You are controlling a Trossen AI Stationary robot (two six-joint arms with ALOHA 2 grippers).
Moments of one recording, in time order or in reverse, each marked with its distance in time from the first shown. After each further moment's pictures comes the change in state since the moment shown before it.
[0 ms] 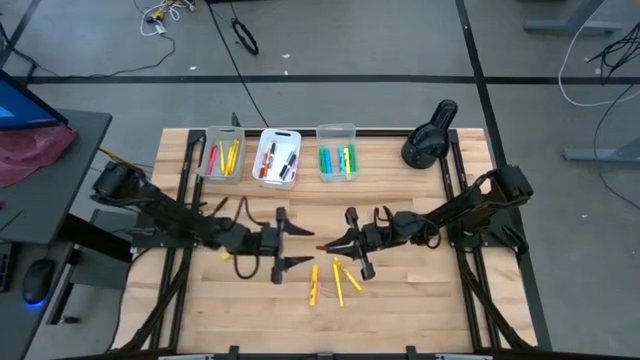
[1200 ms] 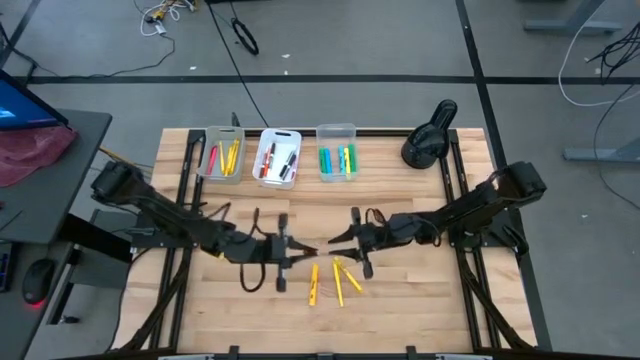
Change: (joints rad) left arm -0.043 0.016 0.199 -0.365 -0.079 0.063; right arm 0.010 -0.096 0.003 -0.293 0.076 0.051
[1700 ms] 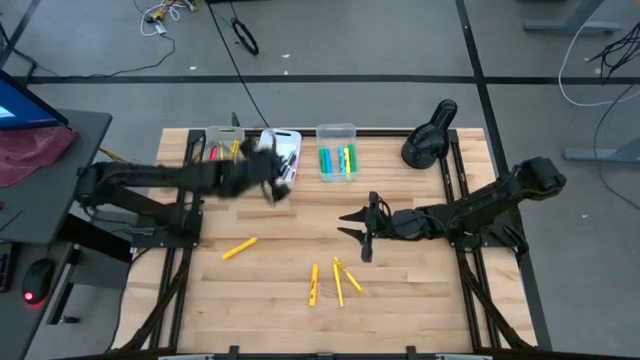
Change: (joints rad) left arm 0.484 -0.210 0.186 -0.906 -0.244 -0.139; right arm 0.000 -0.200 0.000 -0.414 0.344 0.054
